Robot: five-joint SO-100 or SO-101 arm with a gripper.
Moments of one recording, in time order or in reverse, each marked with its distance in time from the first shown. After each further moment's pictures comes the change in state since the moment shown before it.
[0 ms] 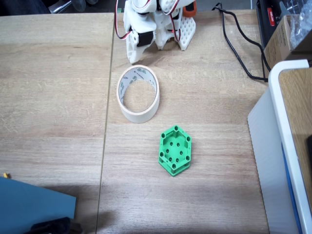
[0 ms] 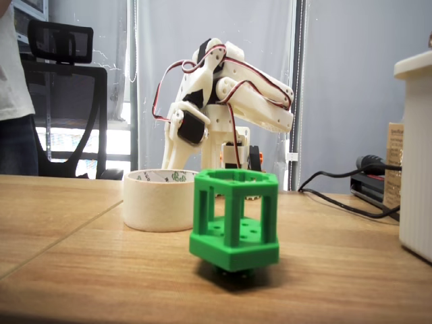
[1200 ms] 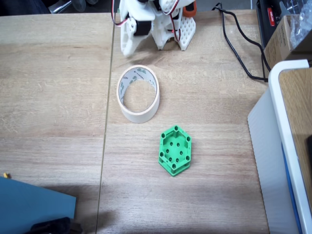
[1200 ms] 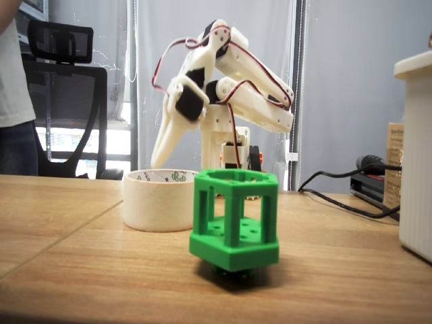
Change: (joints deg) arm 0.0 0.0 -14.2 1.2 -0.4
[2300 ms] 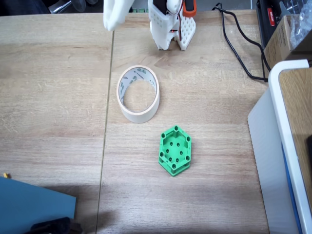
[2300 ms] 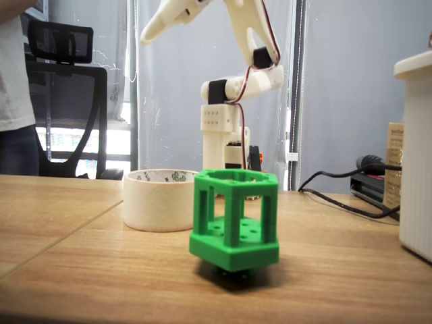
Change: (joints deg) arm -23.7 -33.0 -44.4 0.1 20.4
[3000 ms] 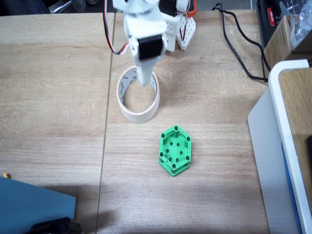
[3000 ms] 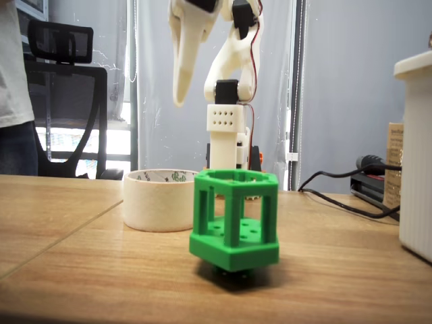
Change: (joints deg) arm -20.0 -27.2 -2.6 -0.4 32.9
